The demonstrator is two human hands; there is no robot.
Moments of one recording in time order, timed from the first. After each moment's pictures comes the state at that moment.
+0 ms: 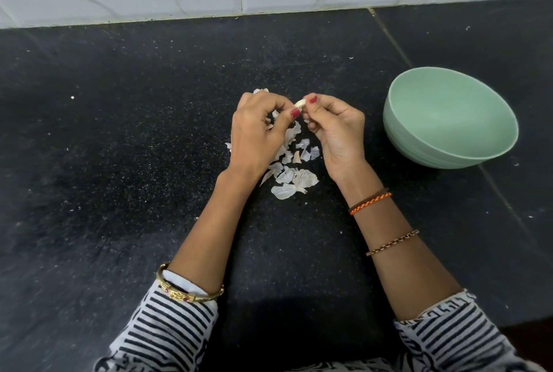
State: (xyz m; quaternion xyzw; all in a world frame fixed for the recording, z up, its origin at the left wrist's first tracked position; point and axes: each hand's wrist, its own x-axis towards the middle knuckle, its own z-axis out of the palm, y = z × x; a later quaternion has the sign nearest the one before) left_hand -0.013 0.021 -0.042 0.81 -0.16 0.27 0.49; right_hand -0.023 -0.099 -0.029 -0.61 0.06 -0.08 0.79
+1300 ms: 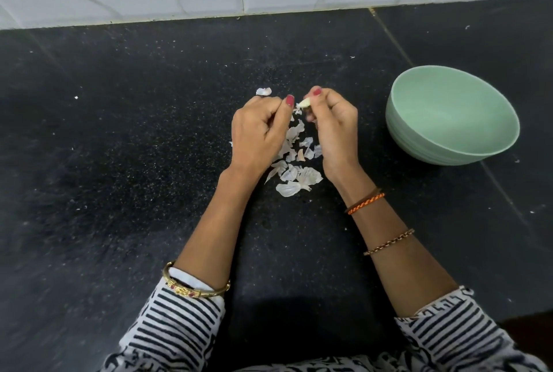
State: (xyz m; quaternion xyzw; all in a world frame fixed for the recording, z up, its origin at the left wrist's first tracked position) left_hand -0.012 0.023 -0.043 0.79 -0.18 0.26 0.52; right_hand -0.028 -0.088 -0.025 -0.70 0.00 -0.16 0.70
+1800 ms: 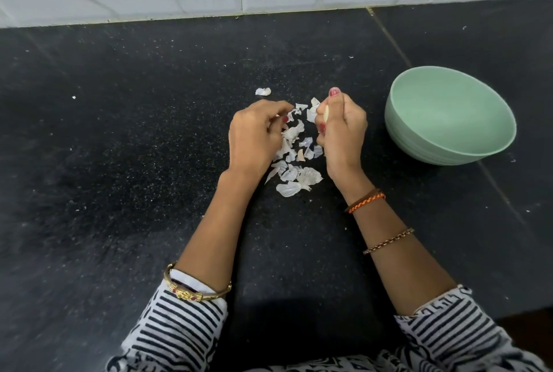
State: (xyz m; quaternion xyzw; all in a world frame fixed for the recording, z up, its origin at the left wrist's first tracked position) left_hand -0.010 0.029 -0.051 0.85 -0.14 0.25 0.43; right_hand -0.022 -0.090 -0.035 -0.71 0.10 -0.21 0.66
